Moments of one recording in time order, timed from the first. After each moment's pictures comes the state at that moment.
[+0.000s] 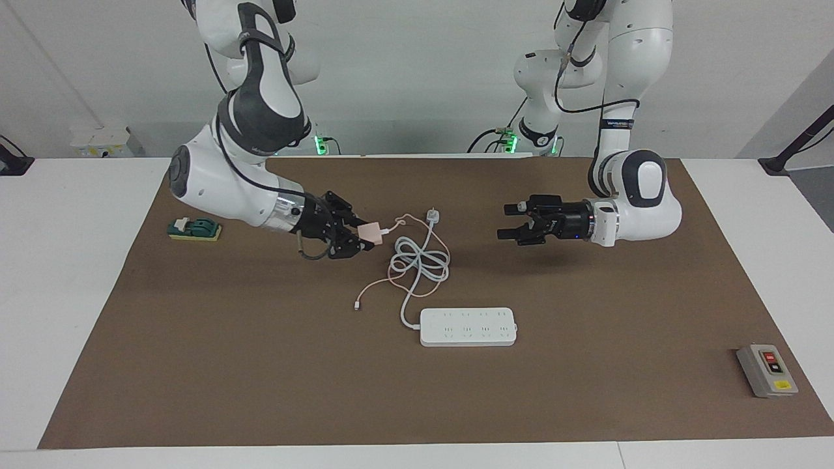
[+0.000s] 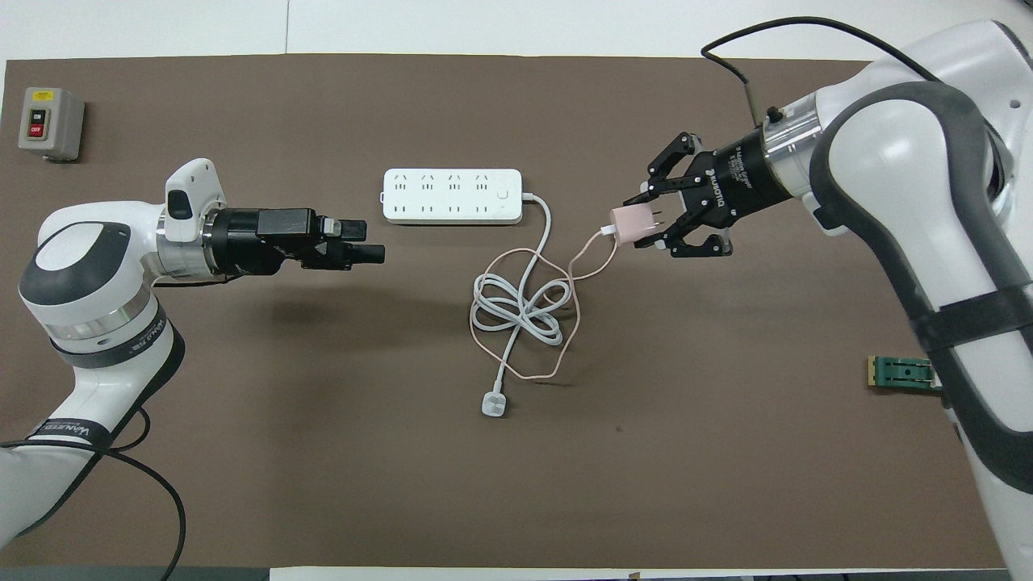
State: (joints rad) left arm -0.02 0.26 -0.08 -2.00 -1.52 1.63 0.64; right arm 0.31 0.33 -0.07 -1.54 0.80 1.82 1.41
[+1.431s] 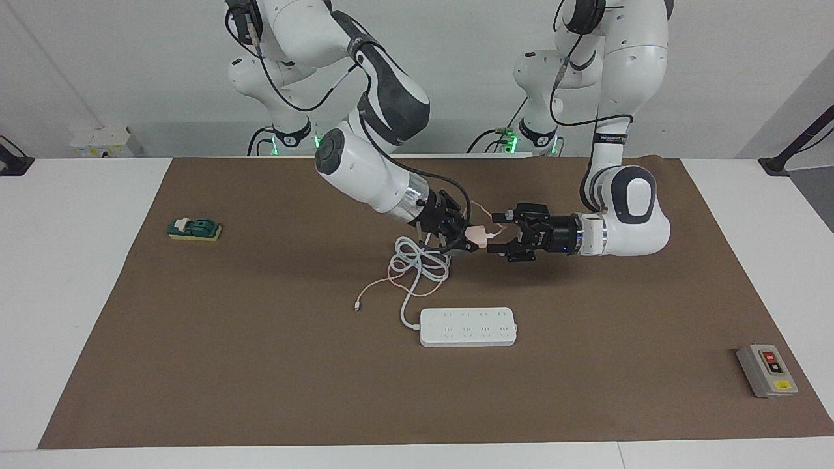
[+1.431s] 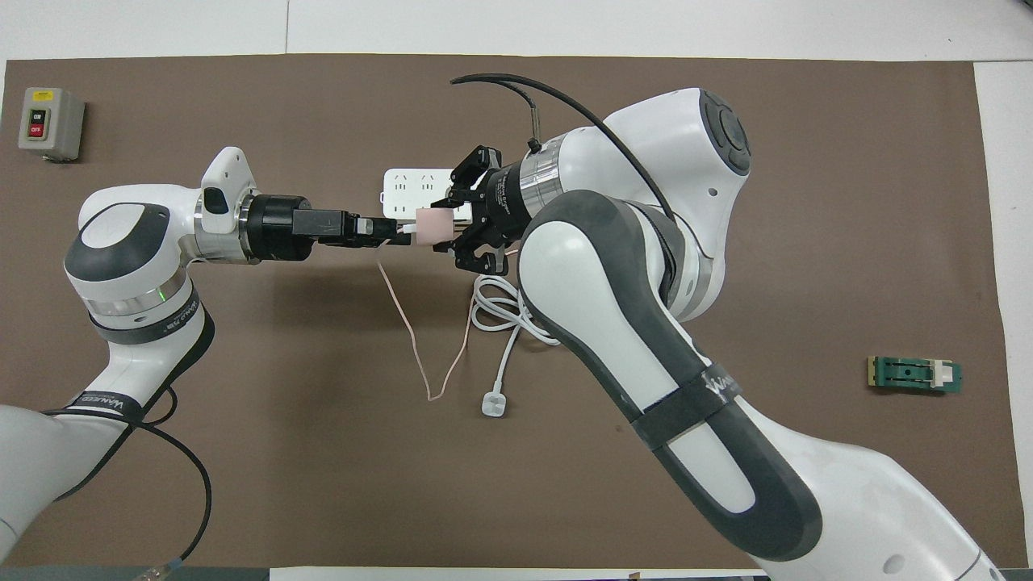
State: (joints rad) left arm -0.04 0.36 -0.08 -1.91 -1.53 1.60 0.80; right arm 0.56 0.45 -0.07 -1.46 0.86 2.13 1.64
